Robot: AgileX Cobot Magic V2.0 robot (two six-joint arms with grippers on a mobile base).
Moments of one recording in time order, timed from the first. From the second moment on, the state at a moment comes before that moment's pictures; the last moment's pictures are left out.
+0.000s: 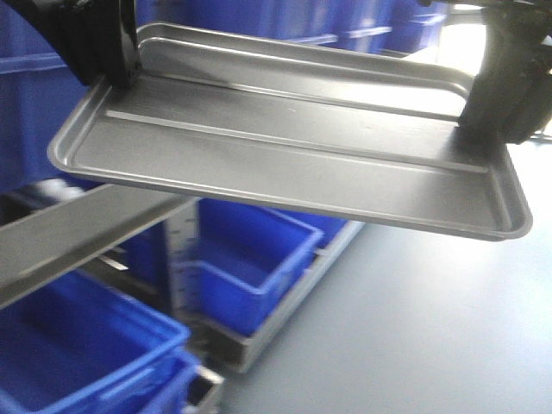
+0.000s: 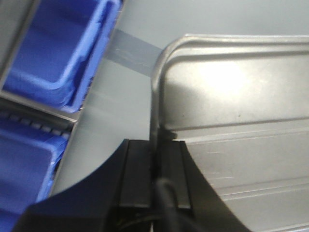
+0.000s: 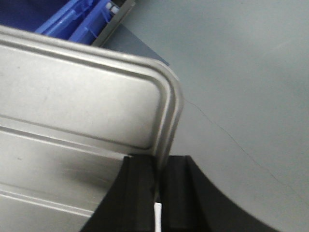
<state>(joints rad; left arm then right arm) -0.82 1.47 -1.38 0.25 1.15 -0.65 0.52 1.25 -1.00 -0.08 0.87 0.50</state>
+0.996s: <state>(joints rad) -0.82 1.47 -1.38 0.25 1.15 -0.65 0.52 1.25 -1.00 -0.08 0.88 0.50</state>
